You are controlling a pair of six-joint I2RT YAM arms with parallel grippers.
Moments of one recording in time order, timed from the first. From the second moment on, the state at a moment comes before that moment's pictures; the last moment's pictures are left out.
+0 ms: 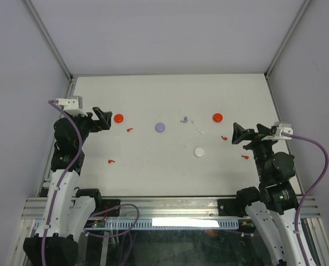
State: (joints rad) left arm 0.03 0.68 0.64 -0.06 0.20 -0.25; right arm 0.27 0.25 0.60 -0.26 0.20 0.19
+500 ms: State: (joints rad) left arm 0.03 1.29 0.89 -0.20 0.28 -0.03; right arm 0.29 0.21 0.59 -0.25 0.15 0.18
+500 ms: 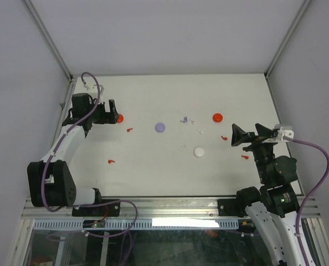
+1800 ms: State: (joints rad) left arm -0.07 1.96 1.33 -0.43 0.23 0.48; right arm 0.32 0.21 0.58 -0.24 0.16 0.15
